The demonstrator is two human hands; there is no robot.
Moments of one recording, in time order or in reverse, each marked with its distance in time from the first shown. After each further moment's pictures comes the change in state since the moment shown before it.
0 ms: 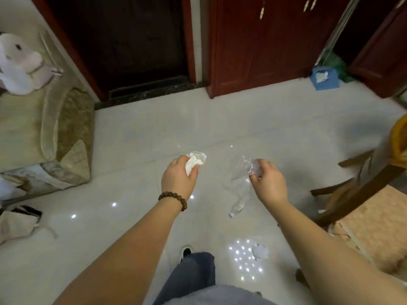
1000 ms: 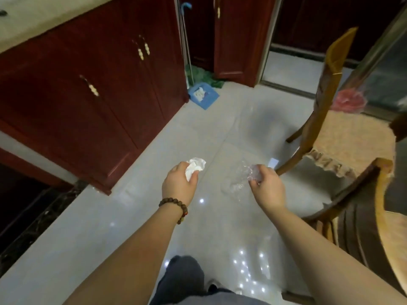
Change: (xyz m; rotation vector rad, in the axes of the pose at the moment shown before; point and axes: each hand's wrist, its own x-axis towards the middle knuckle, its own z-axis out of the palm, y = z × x) left_hand 0.530 0.377 0.369 -0.056 -0.527 0.554; right_hand 0.519 0.208 -0.143 0.006 0.456 0.633
